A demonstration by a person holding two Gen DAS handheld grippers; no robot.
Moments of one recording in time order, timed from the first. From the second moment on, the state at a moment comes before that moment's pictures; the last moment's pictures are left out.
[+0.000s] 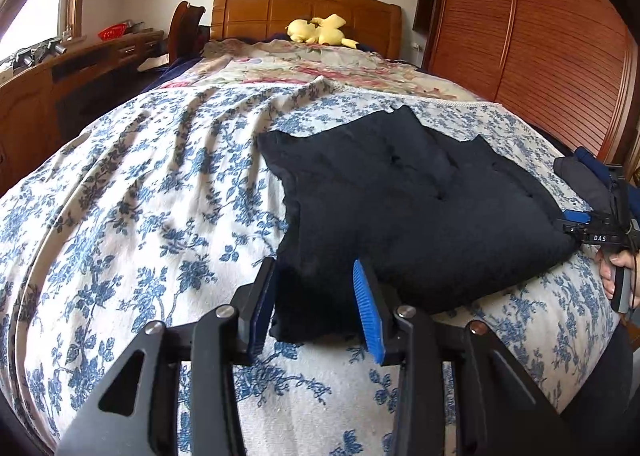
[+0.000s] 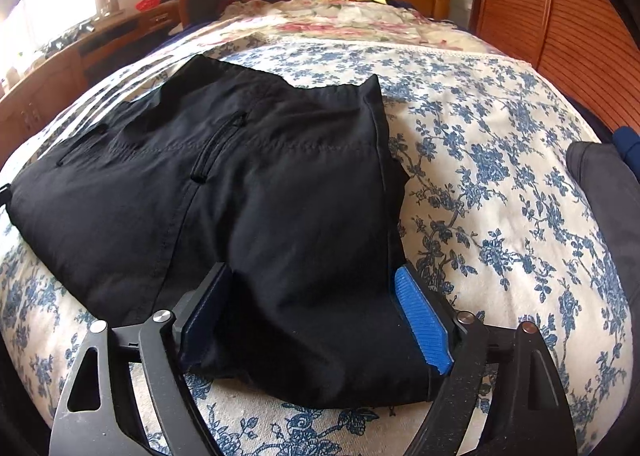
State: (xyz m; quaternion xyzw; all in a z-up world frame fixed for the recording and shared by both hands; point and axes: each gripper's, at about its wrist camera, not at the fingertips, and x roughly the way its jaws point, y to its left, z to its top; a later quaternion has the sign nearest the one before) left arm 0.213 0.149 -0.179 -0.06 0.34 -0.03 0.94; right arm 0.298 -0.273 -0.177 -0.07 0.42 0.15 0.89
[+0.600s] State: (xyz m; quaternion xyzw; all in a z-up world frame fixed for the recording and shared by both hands) left arm 0.218 0.145 -0.197 -0.05 0.37 -0.02 0.93; right arm 0.302 -0.282 -0.182 -0.02 0.45 0.19 0.87
